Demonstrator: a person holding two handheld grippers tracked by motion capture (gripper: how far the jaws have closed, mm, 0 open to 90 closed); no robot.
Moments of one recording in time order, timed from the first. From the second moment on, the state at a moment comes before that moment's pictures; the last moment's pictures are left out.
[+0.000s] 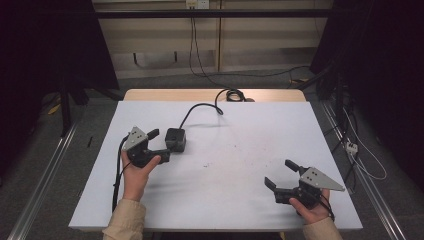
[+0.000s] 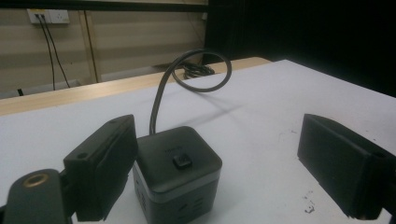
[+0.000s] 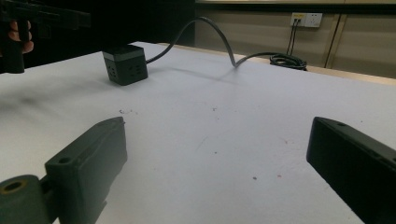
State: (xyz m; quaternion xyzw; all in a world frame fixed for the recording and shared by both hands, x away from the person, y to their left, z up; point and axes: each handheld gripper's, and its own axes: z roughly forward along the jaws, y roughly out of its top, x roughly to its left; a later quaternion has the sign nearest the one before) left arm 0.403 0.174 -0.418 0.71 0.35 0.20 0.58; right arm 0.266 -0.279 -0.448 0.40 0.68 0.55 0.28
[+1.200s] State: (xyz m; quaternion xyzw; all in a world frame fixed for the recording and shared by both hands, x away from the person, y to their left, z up) left arm 0.420 0.167 -0.417 0.72 0.35 0.20 0.57; right arm 0.265 -0.280 -0.448 0.40 0.68 0.55 0.28
